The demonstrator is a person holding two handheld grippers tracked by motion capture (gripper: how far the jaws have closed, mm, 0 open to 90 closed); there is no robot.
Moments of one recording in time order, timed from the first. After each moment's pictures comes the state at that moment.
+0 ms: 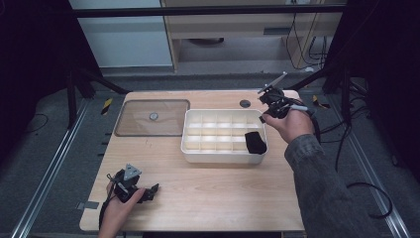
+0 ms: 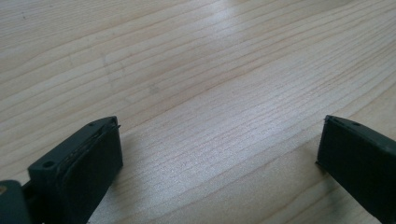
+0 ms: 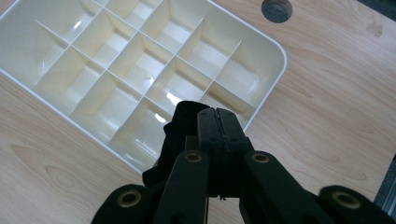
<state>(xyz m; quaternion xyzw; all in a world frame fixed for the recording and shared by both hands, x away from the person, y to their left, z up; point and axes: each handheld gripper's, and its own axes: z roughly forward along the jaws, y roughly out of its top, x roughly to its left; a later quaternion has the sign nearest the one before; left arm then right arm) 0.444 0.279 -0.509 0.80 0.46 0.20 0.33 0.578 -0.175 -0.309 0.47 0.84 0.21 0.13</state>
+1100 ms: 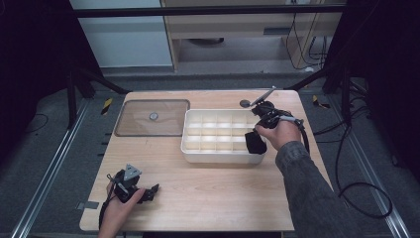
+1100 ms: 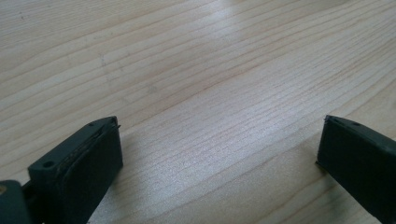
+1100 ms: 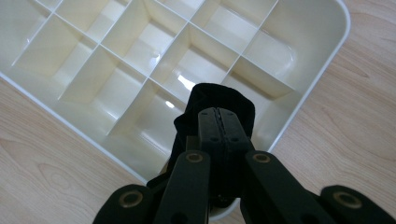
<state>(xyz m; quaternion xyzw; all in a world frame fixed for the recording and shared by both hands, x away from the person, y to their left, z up) 0.443 0.279 -0.509 0.80 0.46 0.20 0.33 0.587 -0.163 -0.361 0.48 0.85 0.19 0.09</state>
